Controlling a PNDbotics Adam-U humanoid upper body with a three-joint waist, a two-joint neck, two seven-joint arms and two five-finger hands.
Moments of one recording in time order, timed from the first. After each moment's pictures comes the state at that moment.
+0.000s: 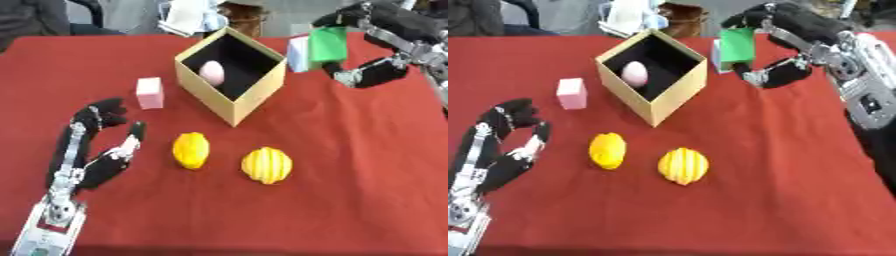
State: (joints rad) left arm -0.08 0.21 -0.12 -1.84 -0.26 -0.05 0.10; right arm -0.90 -0.48 0.26 -1.28 0.70 -0.39 0.34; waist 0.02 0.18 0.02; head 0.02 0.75
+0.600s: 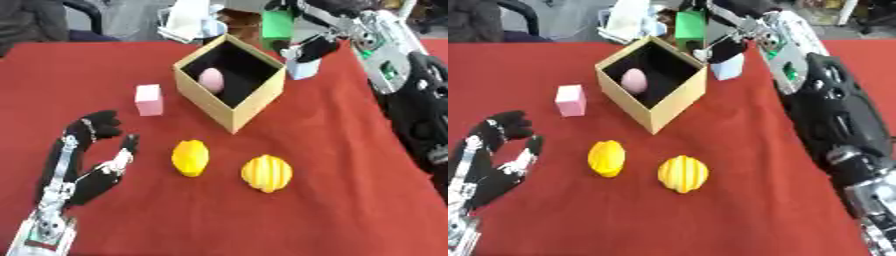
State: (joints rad) left arm -0.10 0.21 -0.15 -1.84 -0.25 -0.05 0.07; right arm -1.09 -0.26 0.13 -0.94 0.90 -0.29 0.33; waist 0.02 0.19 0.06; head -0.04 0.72
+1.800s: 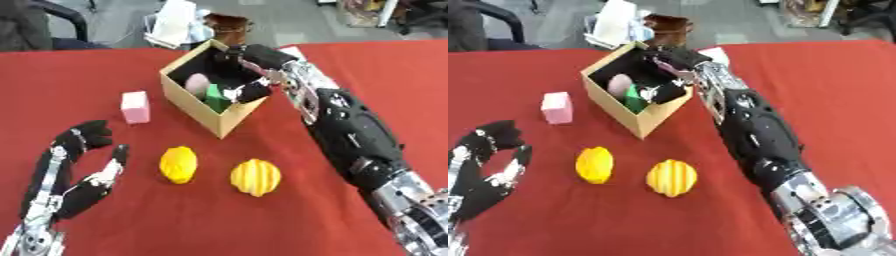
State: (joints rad) left arm -0.10 0.21 -0.16 -1.84 -0.24 -0.06 0.06; right arm -1.12 -0.12 0.12 -0.69 1.16 -0.44 0.17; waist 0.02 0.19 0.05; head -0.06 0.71
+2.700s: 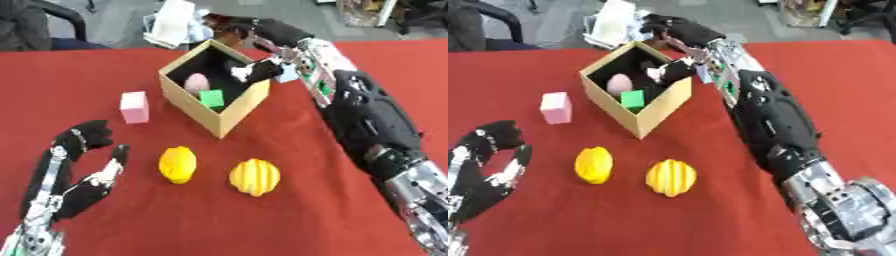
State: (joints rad) left arm -0.10 0.21 -0.16 -1.84 -0.24 -0.06 0.06; right arm -1.14 -0.22 0.11 -0.81 1.03 -0.43 0.18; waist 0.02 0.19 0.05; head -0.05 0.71
